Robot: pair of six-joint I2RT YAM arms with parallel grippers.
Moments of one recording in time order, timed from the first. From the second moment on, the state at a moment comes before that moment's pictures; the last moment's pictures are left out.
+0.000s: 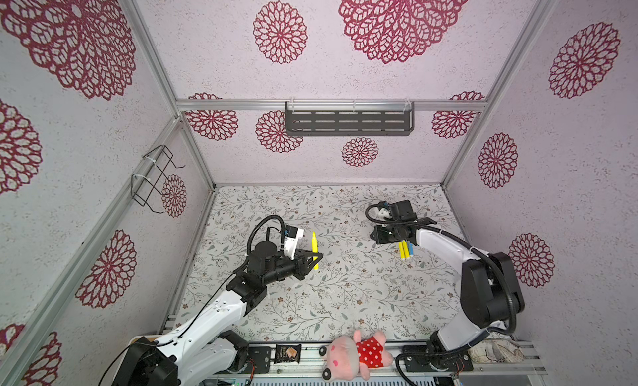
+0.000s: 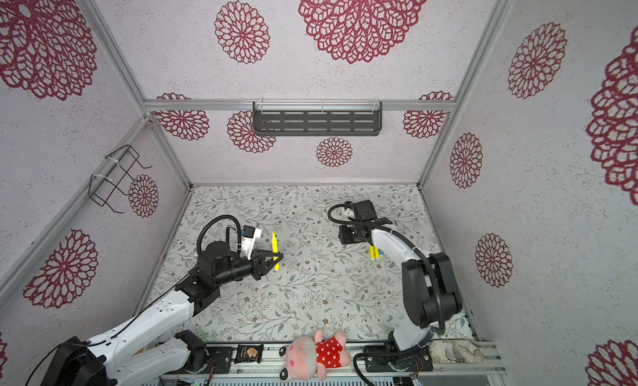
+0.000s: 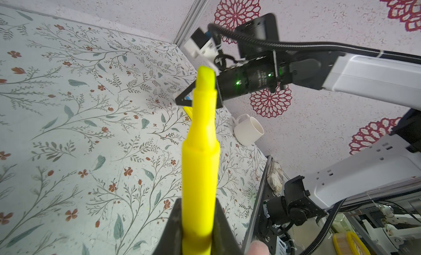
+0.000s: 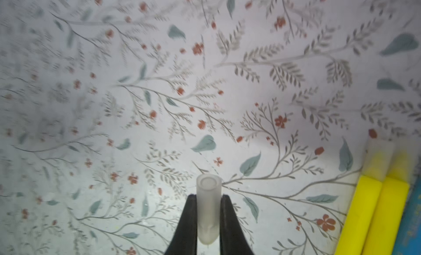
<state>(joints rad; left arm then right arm) -0.55 1.05 0.53 0.23 0.48 -0.51 0.31 1.58 1.13 -0.43 -0.27 0.16</state>
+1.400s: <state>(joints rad) -0.76 1.41 0.80 0.37 0.49 -0.52 0.35 1.24 0.82 0.55 -0.79 0.73</state>
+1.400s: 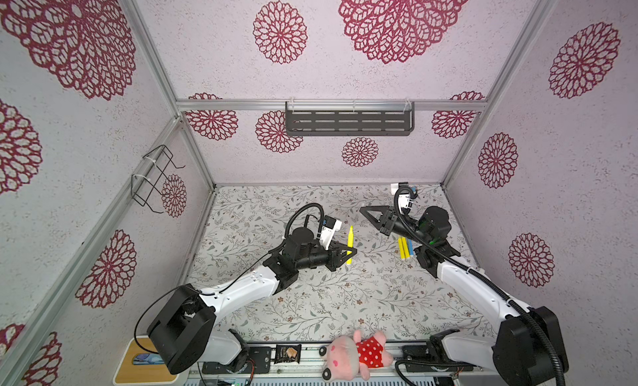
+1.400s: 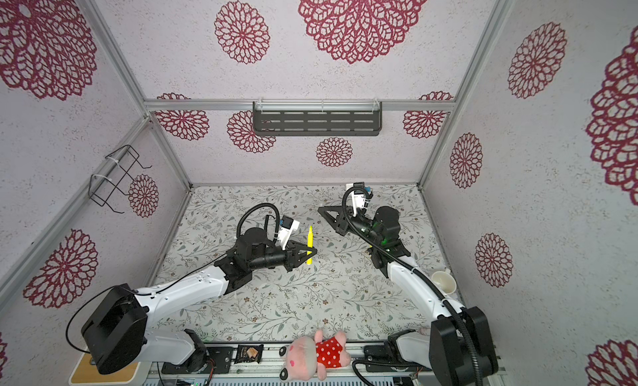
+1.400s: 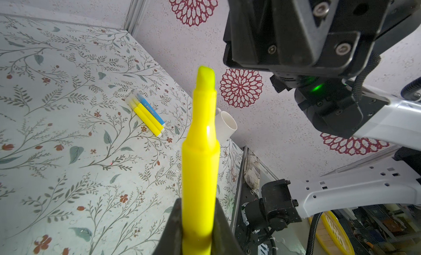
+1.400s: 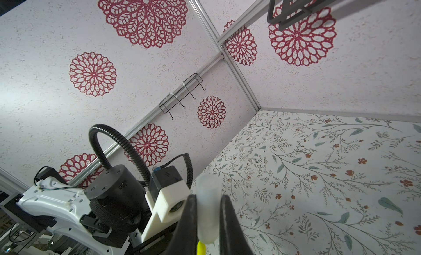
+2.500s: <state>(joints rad) -0.76 1.41 0.81 0.38 0.50 -0.52 0.43 1.26 0.82 0.47 -0.78 0.65</state>
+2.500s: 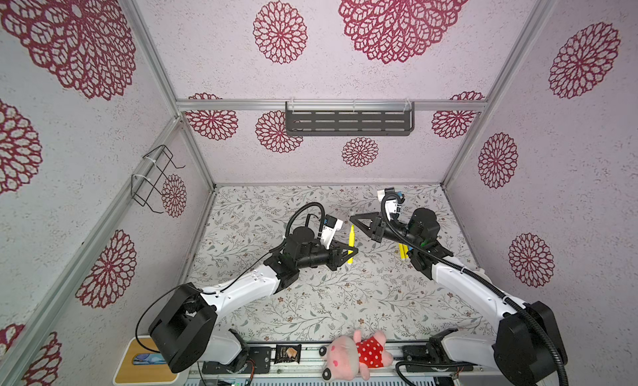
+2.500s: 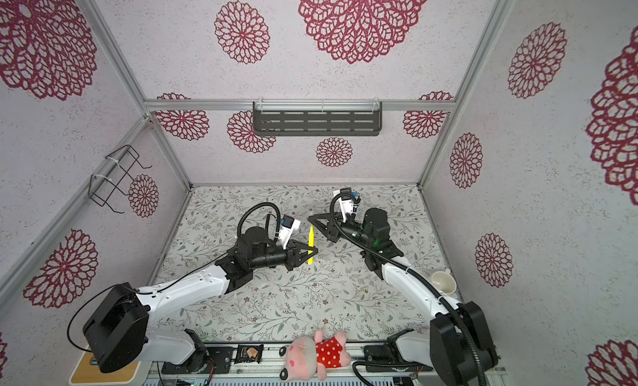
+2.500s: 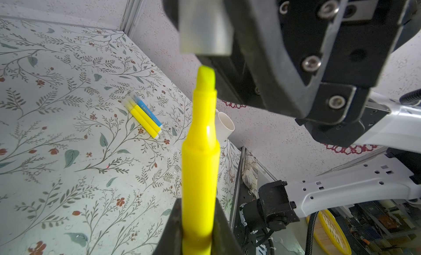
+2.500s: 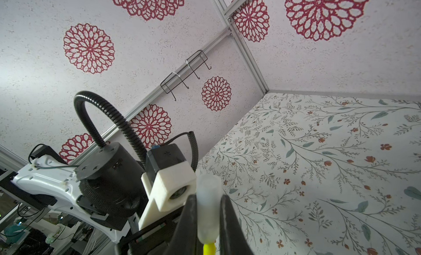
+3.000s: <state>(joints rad) -0.76 1.40 0.80 0.37 0.49 -0.52 0.43 1.22 0.82 0.41 -0.77 0.60</state>
